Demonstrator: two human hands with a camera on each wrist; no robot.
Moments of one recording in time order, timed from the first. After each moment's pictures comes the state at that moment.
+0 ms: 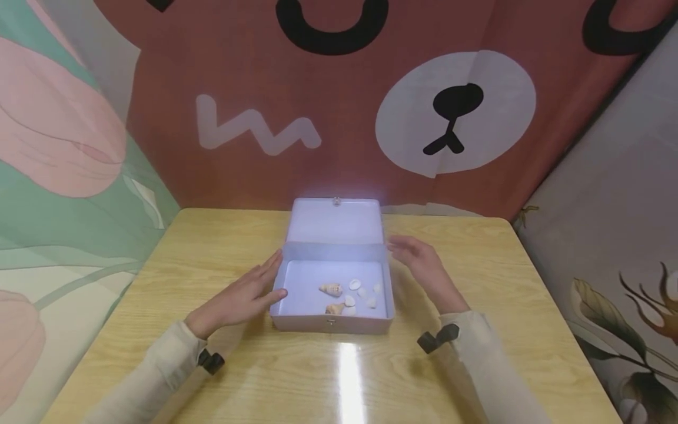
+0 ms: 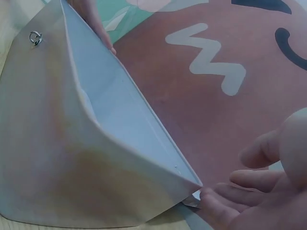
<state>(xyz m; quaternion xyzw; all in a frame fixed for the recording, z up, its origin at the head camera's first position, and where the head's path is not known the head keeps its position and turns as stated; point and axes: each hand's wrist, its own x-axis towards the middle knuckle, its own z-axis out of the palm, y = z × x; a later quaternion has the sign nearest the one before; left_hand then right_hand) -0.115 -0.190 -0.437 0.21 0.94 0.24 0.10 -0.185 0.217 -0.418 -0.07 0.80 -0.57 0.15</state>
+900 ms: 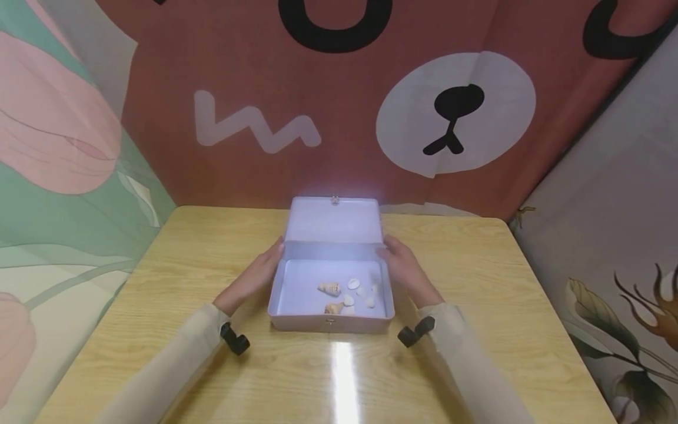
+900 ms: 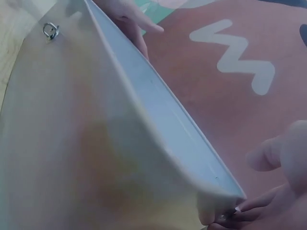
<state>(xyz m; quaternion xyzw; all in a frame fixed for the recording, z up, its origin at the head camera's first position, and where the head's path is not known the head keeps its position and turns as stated) -0.173 -0.172 -0.461 0.07 0.85 0.50 0.12 -0.199 0.174 -0.427 0.00 0.83 -0.53 0.18</state>
